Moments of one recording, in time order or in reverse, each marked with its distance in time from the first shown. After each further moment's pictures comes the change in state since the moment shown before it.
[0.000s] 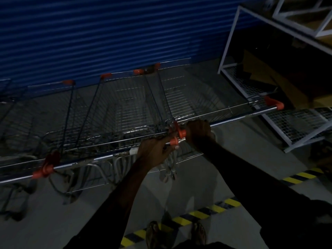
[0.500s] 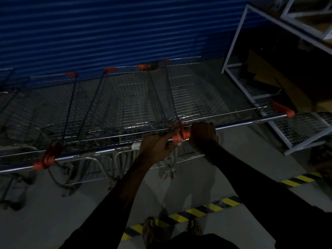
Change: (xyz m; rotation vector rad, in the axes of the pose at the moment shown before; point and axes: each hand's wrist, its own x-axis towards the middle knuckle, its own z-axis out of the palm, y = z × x) left_hand 0.001 0.003 0.006 0.029 0.015 -0.045; right_hand -0.019 0.009 0.012 -0.135 0.268 -0.120
